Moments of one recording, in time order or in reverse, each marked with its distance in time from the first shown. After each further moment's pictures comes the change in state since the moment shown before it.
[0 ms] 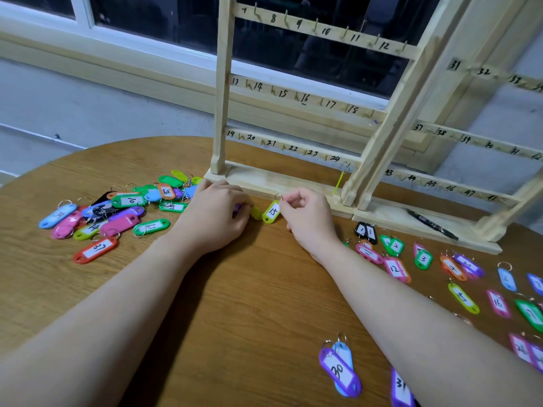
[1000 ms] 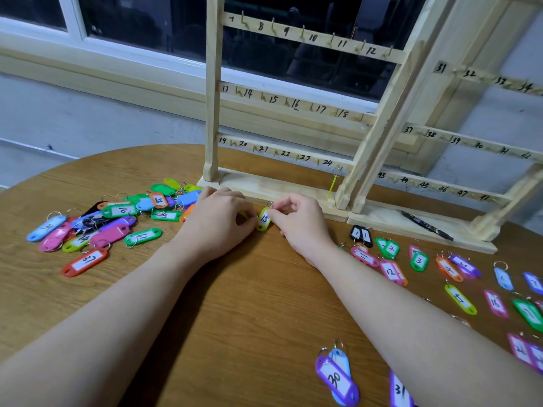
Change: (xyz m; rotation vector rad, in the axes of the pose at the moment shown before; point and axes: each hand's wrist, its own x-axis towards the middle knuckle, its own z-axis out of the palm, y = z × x) left_hand 0.009 0.012 0.006 -0.034 -0.001 0.000; right_hand 0.003 0.002 -0.001 -0.021 -0.049 -0.019
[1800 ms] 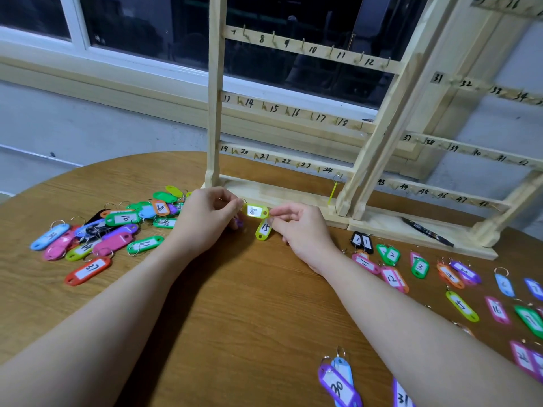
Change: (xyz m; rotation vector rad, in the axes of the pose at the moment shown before) left_hand 0.002 -0.002 -0.023 -0.604 0.011 -0.471; right_hand -0.001 0.000 -0.006 0.133 -0.088 0.045
